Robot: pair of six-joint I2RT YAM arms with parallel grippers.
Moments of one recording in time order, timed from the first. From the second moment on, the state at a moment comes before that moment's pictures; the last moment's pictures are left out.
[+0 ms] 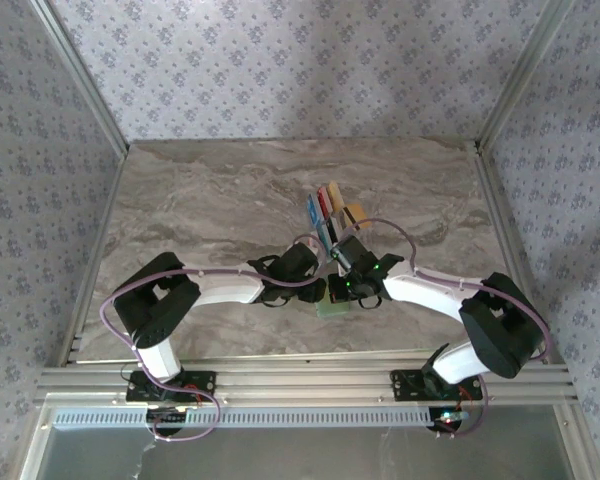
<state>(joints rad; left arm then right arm) -0.95 1.74 0.89 -0.11 -0.01 -0.59 0.74 1.45 0.75 -0.41 -0.09 0.52</state>
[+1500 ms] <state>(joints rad) -0.74 1.08 0.76 -0.40 -0.32 -0.59 0.76 1.25 0.91 -0.48 0.03 0.51</state>
